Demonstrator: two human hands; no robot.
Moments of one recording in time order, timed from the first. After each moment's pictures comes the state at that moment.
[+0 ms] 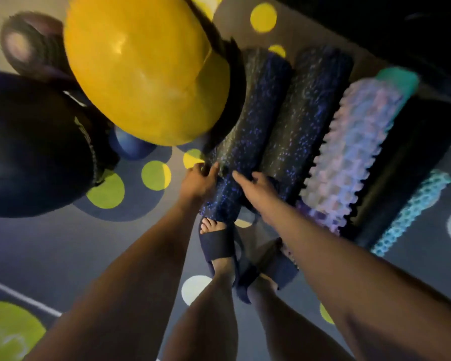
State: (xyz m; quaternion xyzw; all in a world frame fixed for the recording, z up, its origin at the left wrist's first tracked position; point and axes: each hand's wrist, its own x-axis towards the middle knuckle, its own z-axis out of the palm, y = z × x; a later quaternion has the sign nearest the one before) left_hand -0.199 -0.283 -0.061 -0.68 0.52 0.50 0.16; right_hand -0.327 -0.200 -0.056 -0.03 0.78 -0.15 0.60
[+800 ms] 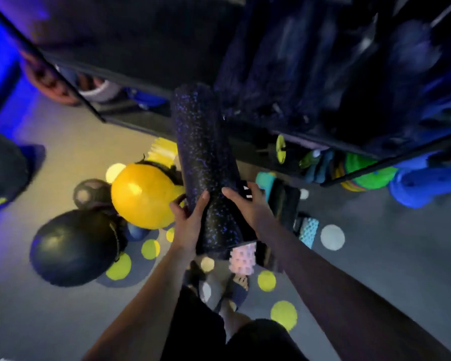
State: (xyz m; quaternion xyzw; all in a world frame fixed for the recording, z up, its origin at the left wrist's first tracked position) left_hand -0.358 -0.250 0.464 -0.59 0.37 0.70 -0.17; right_hand -0.502 -0.181 0.459 -0.07 0.78 -0.41 0.47
